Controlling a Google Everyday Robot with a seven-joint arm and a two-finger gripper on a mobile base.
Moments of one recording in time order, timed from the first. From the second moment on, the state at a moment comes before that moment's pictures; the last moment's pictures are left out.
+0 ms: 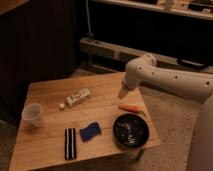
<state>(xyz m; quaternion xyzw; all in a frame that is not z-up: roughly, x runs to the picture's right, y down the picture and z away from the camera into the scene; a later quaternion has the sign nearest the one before) 0.111 0.020 0.816 -0.21 -0.02 0.30 0.93</state>
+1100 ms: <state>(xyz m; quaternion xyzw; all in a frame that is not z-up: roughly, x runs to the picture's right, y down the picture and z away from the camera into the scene) 0.095 0.075 0.877 -0.23 -0.01 0.27 0.93</state>
